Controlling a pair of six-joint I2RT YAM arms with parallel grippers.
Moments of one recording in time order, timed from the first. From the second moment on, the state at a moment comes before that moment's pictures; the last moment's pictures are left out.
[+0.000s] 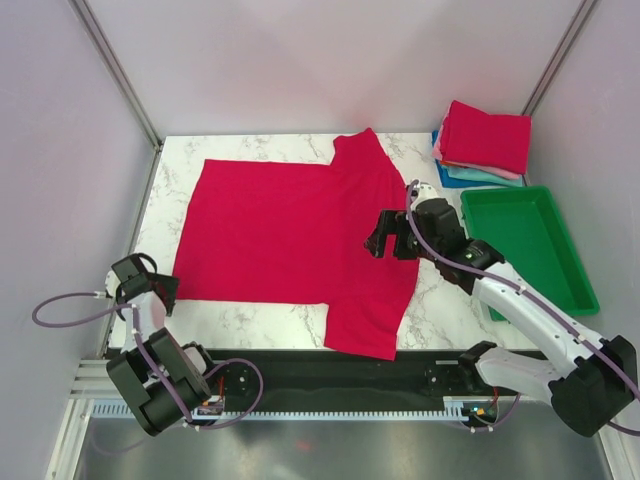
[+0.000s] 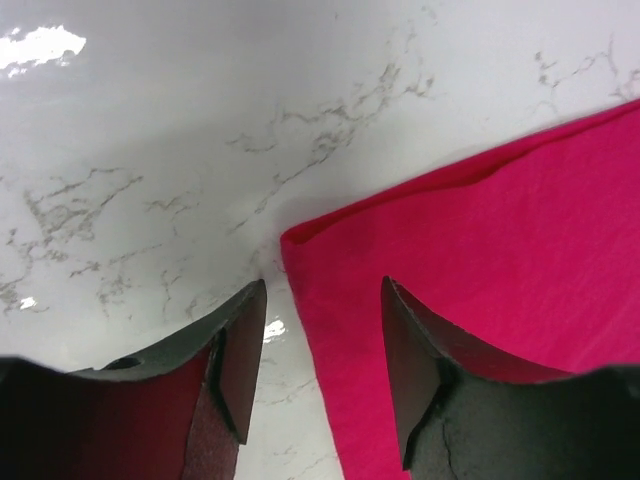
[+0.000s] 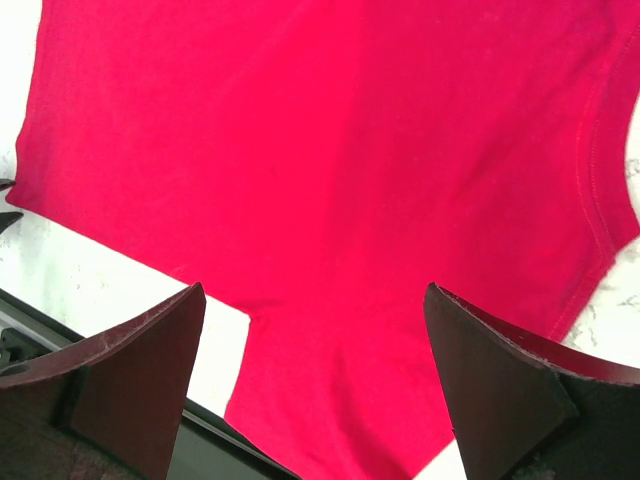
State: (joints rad) left arm 0.62 1.06 0.43 -0.36 -0.03 -0.80; right arm 0.55 1.10 0.87 -0.37 -0.05 0.53
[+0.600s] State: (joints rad) left arm 0.62 1.02 0.30 -0.13 0.10 -0.82; right arm 0.97 1.08 0.88 -0.76 0.36 0.86
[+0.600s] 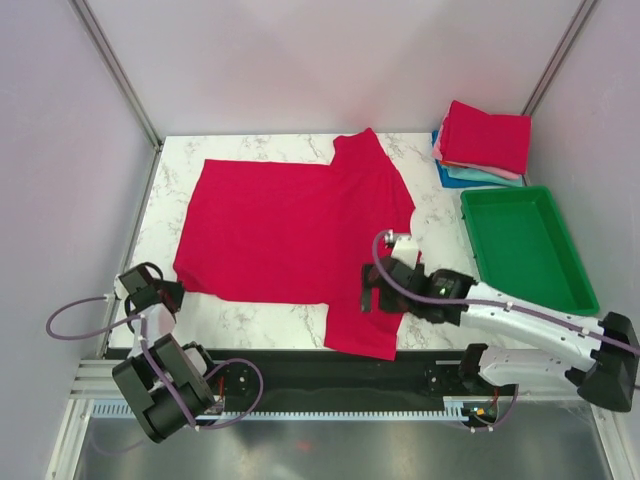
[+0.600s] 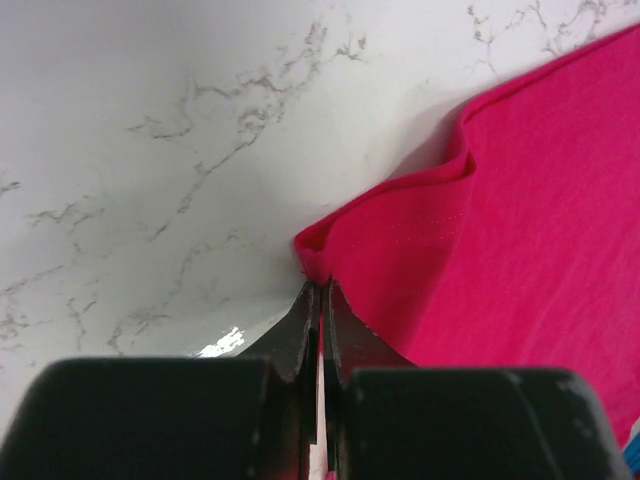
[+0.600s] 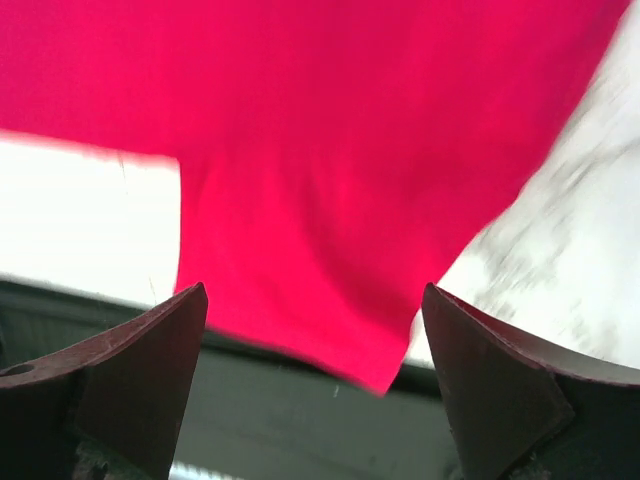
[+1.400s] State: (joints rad) left arm 0.62 1.10 0.28 0.00 0.20 -0.82; right arm 1.57 1.14 0.53 -0.80 0.52 1.63
